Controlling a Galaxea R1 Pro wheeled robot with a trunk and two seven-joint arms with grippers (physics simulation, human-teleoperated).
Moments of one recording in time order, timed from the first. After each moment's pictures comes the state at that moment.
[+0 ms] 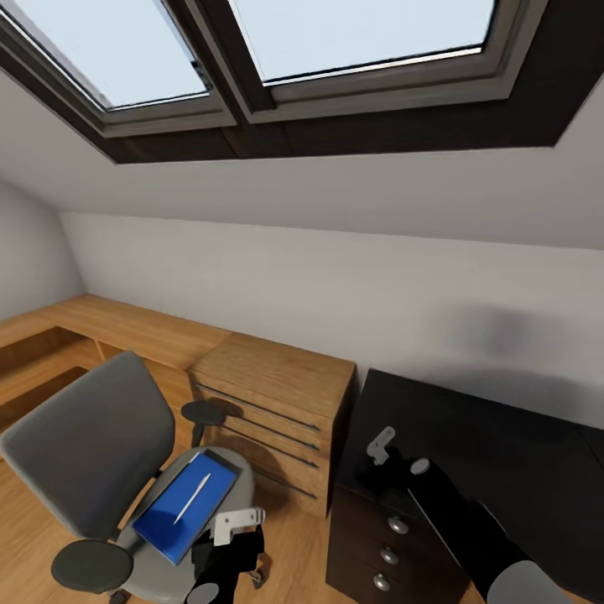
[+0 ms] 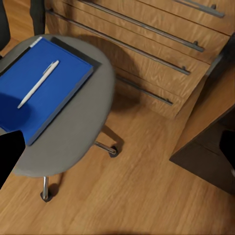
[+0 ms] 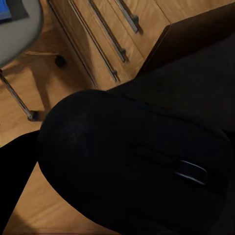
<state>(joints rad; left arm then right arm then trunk) 0.00 -0.08 -0.39 -1.42 0.26 0.43 0.56 -0.51 -0.14 0.37 -0.98 0.22 0.48 0.39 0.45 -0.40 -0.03</state>
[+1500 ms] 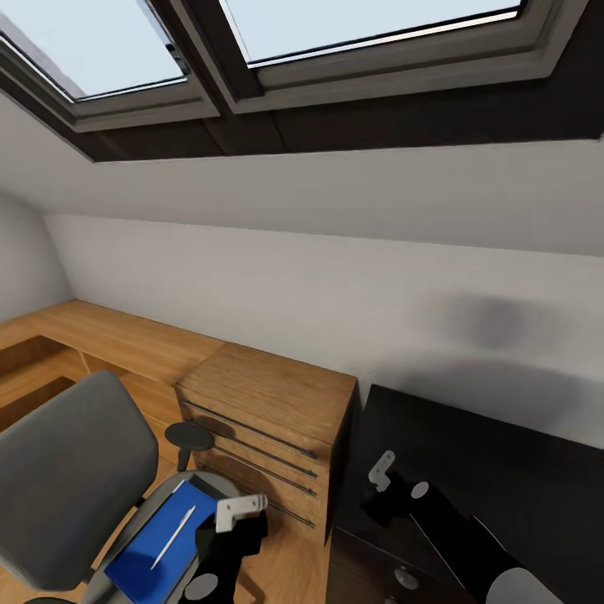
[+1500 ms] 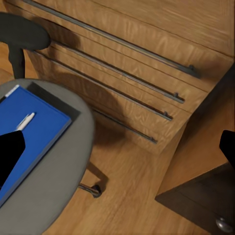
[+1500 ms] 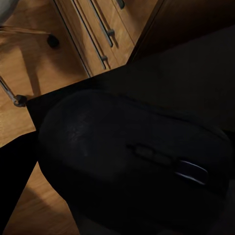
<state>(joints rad) -0.01 -0.08 -0.40 -1.50 0.26 0.43 0.56 -0.51 -0.13 0.41 -0.78 0.23 0.36 0.39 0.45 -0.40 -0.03</state>
